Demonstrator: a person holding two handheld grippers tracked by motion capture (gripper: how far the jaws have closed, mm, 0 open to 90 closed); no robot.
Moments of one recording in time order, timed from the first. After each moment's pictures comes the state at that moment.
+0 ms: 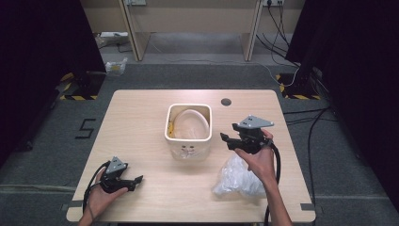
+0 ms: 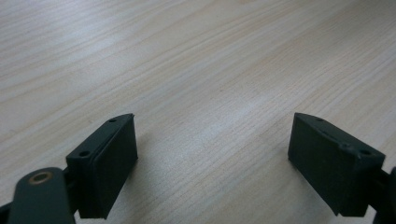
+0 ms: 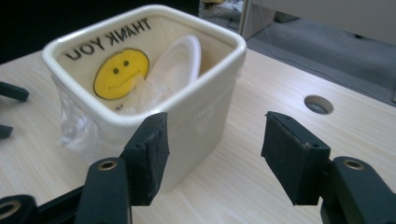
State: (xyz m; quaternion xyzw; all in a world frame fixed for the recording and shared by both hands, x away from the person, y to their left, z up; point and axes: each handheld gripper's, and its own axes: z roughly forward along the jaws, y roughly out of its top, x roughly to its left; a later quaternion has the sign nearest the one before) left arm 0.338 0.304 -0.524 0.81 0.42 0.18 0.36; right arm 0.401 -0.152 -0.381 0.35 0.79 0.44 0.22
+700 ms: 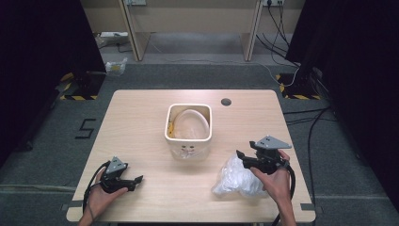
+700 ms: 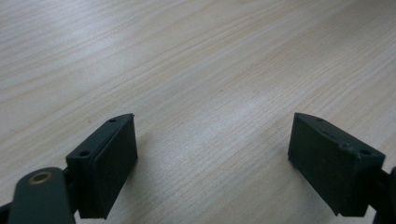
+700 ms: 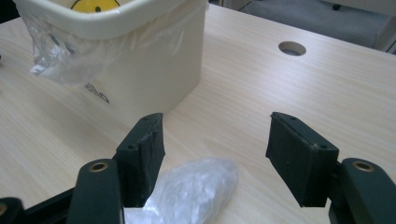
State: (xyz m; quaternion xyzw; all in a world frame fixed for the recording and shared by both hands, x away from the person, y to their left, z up) left arm 0.338 0.304 -0.524 0.81 0.42 0.18 0.36; right arm 0.360 -0.198 -0.419 0.40 0.78 0.42 0.22
